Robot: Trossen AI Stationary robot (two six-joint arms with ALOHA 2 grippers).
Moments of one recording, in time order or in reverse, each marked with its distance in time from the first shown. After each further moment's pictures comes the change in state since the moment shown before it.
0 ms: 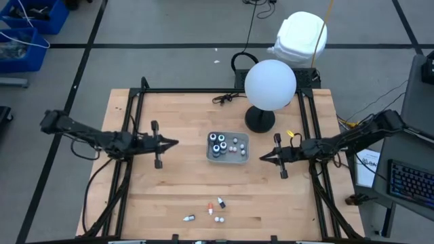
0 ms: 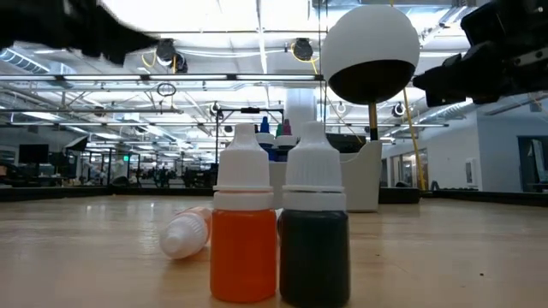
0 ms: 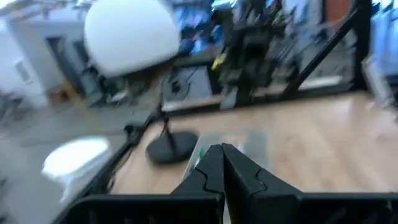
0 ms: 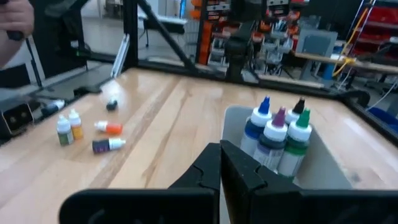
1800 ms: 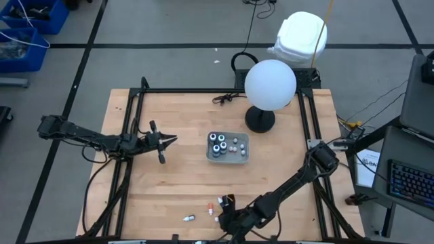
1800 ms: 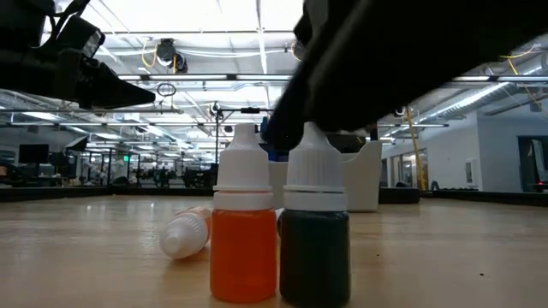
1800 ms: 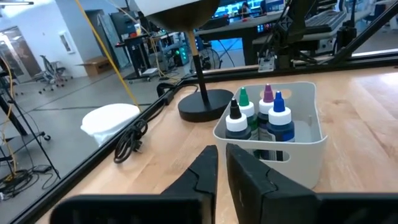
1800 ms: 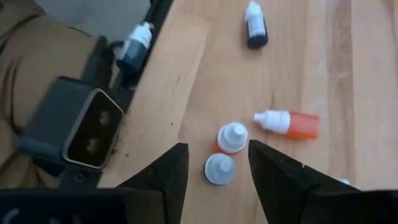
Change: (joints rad) left arm 0.107 -0.024 -0.227 0.151 -0.051 -0.059; right arm 0.387 1.286 1.428 -0.918 0.130 0.392
